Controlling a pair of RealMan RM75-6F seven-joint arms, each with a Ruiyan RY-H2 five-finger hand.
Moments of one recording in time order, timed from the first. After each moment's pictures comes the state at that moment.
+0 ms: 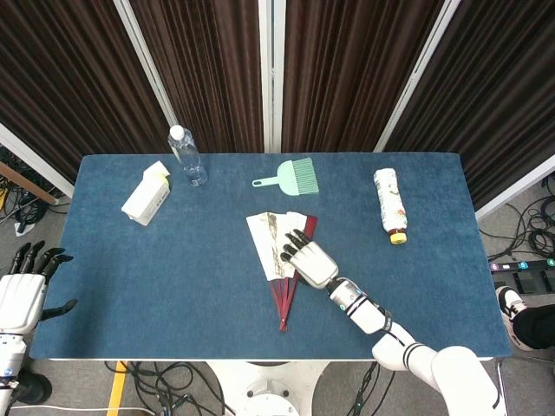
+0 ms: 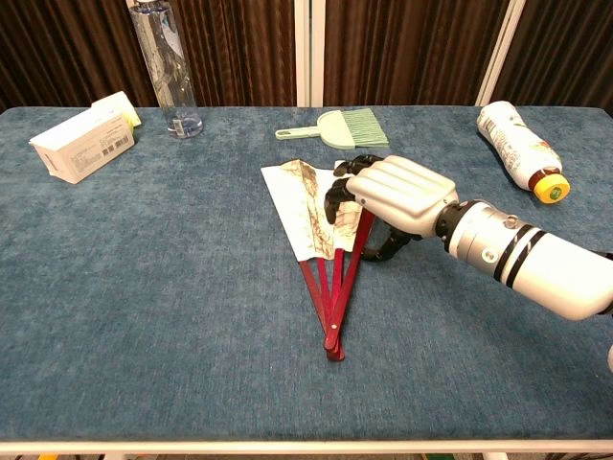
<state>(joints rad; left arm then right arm) -0.11 -1.15 -0.05 -1.53 1.49 1.46 0.00 0.78 -2.02 0.05 -0.62 -1.70 1.05 0.09</state>
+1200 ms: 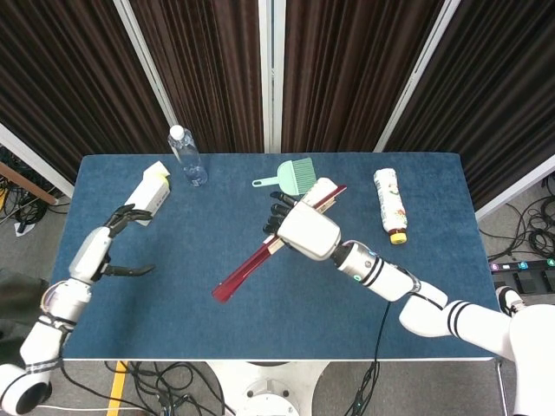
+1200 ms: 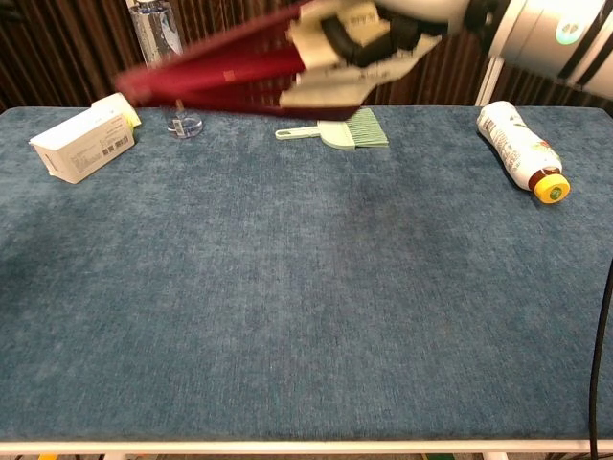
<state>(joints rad) -0.42 -1.21 -0.17 -1.61 1.49 1.18 -0.66 1.00 -1.46 0.15 -1.28 -1.72 1.15 0.07</state>
